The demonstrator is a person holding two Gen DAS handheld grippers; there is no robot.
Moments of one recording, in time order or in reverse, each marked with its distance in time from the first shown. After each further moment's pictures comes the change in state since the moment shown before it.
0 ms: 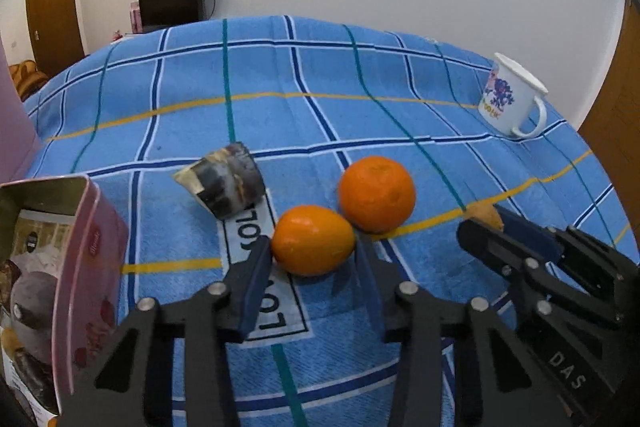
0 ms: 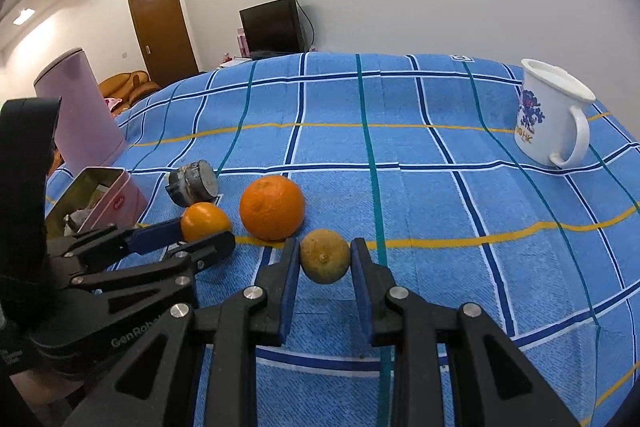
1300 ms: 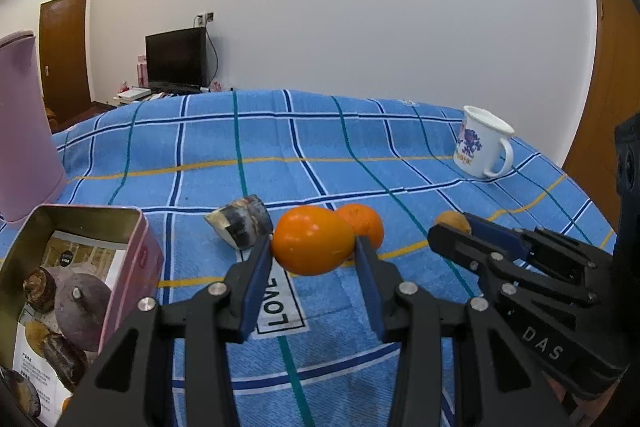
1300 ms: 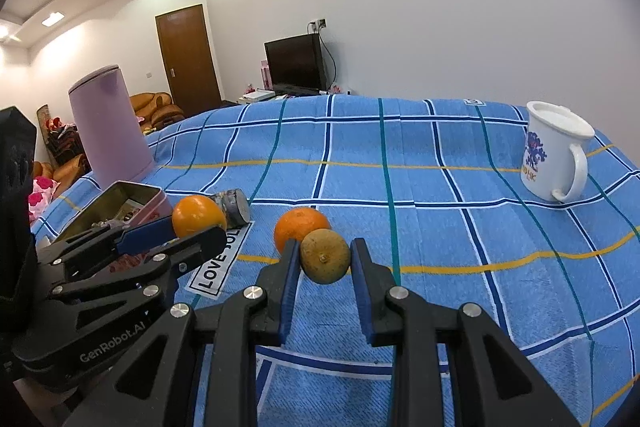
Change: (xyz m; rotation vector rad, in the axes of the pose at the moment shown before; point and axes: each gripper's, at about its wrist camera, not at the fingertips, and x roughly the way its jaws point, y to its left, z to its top) left arm -0.057 -0.004 -0.016 0.023 -0.255 0.002; right arm -0.029 0.008 -0.006 -0.051 -0.149 0.062
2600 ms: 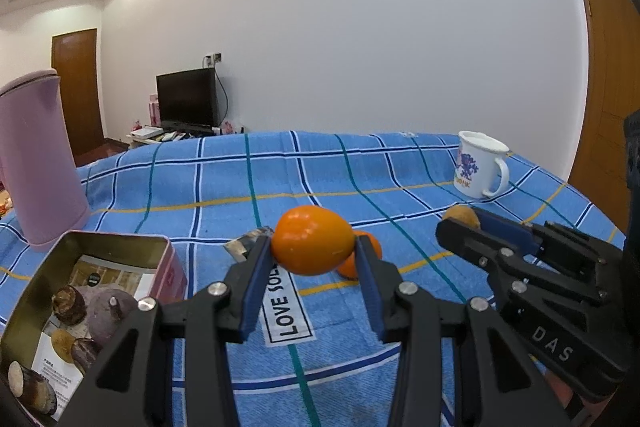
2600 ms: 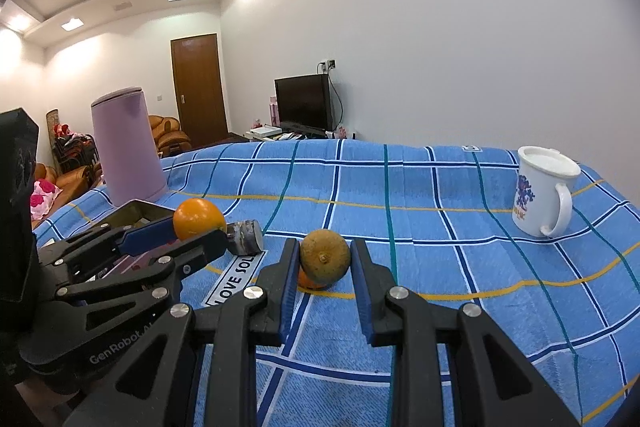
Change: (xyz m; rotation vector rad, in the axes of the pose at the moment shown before) left arm -0.031 -0.010 -0.005 0.048 -0.144 0.055; right arm -0.029 0.009 -0.004 -0.060 -0.161 0.001
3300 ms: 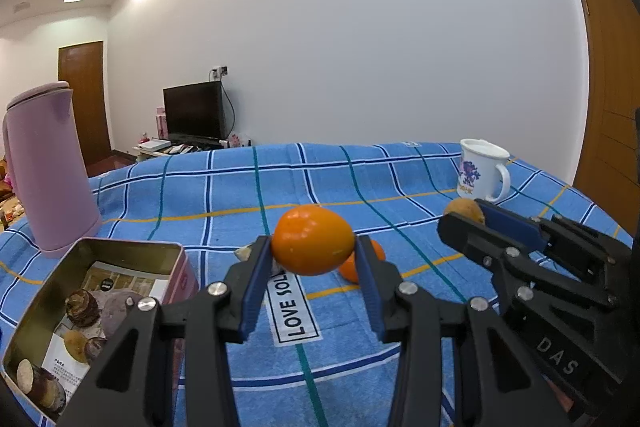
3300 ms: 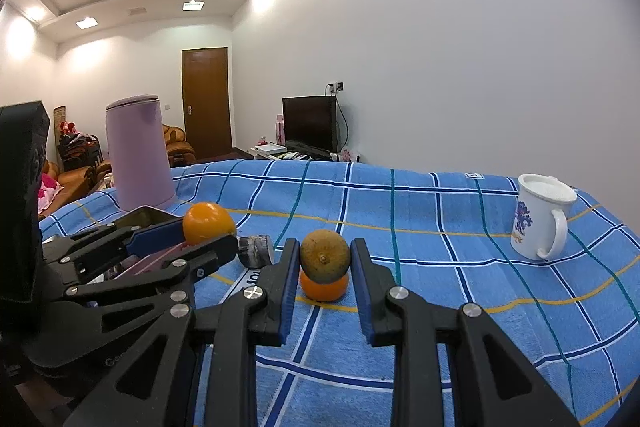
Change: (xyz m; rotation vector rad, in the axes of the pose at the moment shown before) left arm -0.014 -0.001 -0.003 0.014 -0.048 0.030; right arm -0.015 0.014 0.000 -0.052 -0.081 0.007
